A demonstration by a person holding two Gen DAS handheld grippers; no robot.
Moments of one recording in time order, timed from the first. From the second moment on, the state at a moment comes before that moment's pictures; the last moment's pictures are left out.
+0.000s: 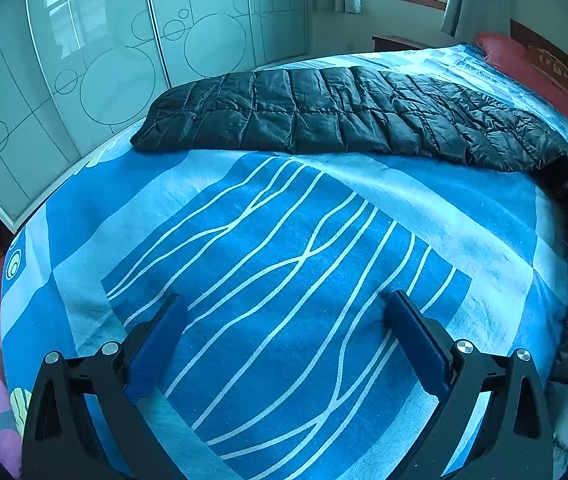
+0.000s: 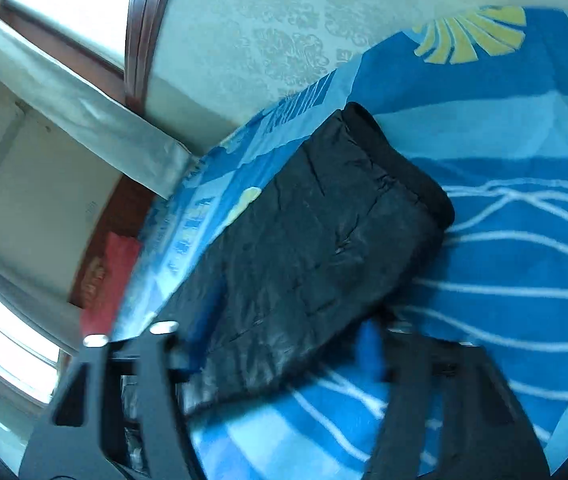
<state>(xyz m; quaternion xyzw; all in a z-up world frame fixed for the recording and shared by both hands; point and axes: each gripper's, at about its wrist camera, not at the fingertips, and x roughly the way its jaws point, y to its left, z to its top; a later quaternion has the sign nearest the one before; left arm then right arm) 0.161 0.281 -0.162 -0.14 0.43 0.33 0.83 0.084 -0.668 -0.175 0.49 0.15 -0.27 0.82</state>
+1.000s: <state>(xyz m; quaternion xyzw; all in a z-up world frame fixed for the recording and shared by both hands) 0.158 0.282 -0.167 -0.14 0.42 0.33 0.84 0.303 -0.255 -0.053 0.09 0.27 -0.03 0.96</state>
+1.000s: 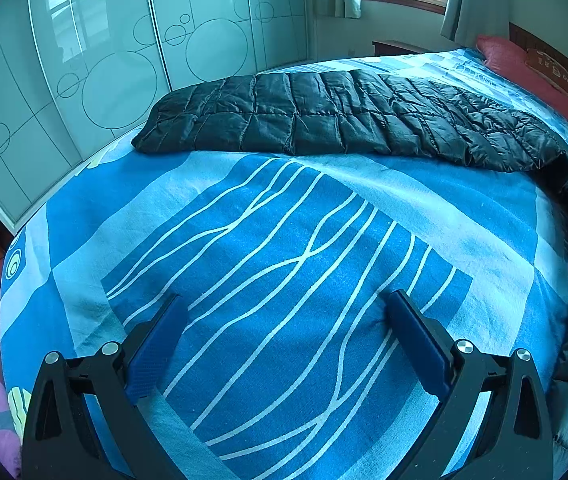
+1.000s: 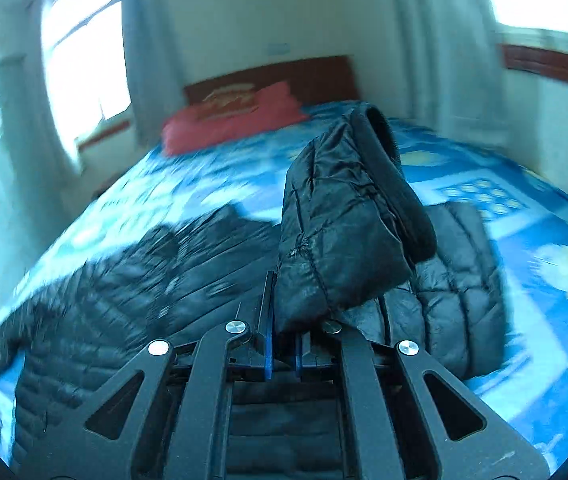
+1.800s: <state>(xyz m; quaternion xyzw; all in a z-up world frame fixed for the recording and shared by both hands) 0.153 0.279 -0.168 -0.14 0.41 0.33 0.84 0.376 -0.040 -0.124 -0.02 0.39 0.10 0.92</state>
